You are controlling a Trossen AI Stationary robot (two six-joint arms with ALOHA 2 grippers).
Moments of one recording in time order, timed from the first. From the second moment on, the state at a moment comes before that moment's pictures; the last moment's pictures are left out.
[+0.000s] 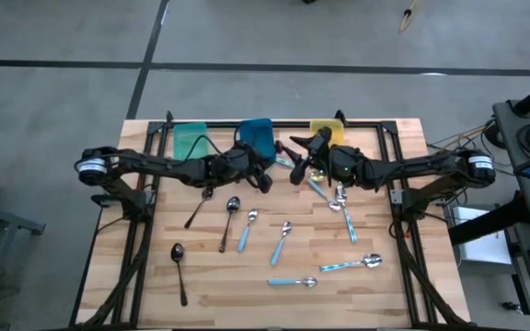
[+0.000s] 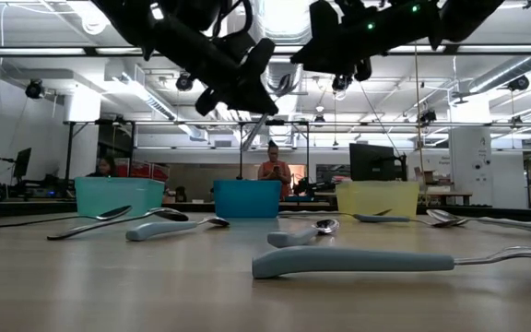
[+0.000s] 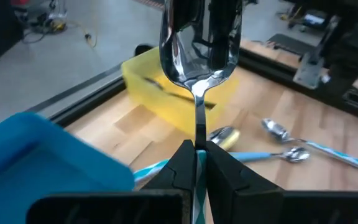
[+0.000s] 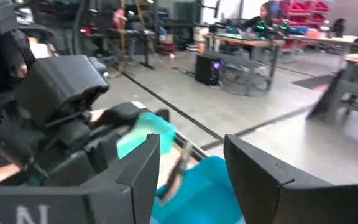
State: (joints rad) left arm 0.14 1.58 0.95 0.21 -0.38 -0.31; right arm -0.13 1.36 0.78 0.54 0.46 0.01
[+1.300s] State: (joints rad) left arm 0.56 2.03 1.78 -0.84 -0.02 -0.44; right arm -0.13 1.05 0.78 -0.28 0.50 0.10
